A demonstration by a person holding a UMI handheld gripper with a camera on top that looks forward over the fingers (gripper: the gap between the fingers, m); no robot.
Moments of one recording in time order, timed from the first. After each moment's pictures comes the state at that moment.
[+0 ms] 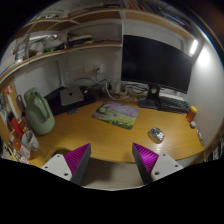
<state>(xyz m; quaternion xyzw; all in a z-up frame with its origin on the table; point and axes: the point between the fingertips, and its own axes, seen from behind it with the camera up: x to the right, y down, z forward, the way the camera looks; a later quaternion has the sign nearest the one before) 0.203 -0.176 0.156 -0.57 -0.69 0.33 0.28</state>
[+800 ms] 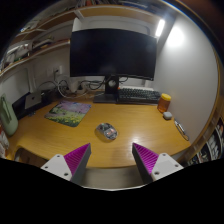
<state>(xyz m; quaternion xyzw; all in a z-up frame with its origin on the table) 0.150 0.060 0.088 -0.63 -0.62 0.30 0.35</state>
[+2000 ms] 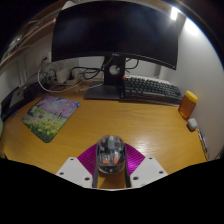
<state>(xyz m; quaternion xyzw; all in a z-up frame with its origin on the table) -0.033 0.083 -0.014 -0.63 -0.66 0.28 0.31</state>
